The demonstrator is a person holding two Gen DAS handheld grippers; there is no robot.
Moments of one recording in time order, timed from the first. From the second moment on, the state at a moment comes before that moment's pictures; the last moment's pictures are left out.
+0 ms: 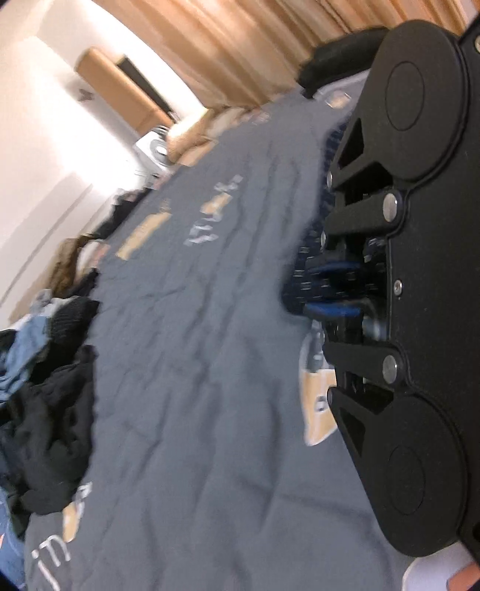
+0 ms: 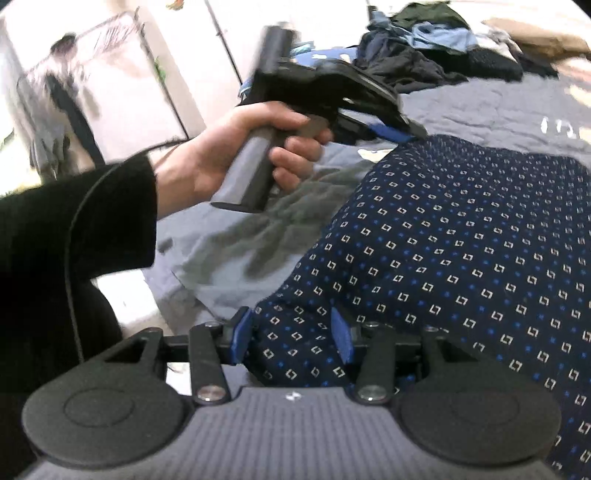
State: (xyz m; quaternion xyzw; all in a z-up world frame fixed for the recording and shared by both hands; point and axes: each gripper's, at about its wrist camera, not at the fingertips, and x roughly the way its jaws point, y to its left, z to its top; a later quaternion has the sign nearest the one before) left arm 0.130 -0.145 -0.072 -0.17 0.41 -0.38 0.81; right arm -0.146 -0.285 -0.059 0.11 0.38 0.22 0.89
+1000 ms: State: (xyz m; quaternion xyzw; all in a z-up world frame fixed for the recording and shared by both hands) left arm -0.008 -0.156 -0.020 -0.06 0.37 -0.35 0.86; right arm -0.207 -0.376 -0.038 0.26 0.33 0.05 0.90
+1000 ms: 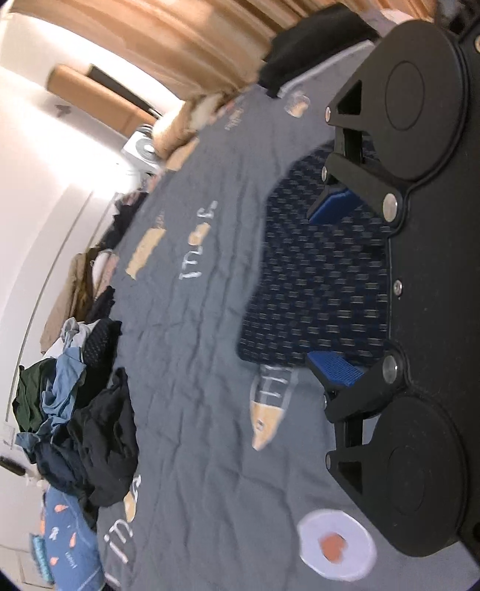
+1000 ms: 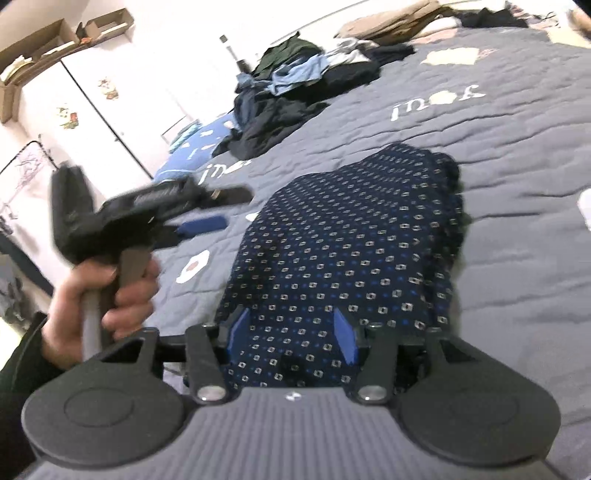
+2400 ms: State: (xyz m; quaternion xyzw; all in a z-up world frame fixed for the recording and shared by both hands) left arm -0.146 -0.098 0.021 0.05 0.36 -0.31 0.88; right arm -0.275 -0.317 0.001 0.23 0.36 -0.01 0.90
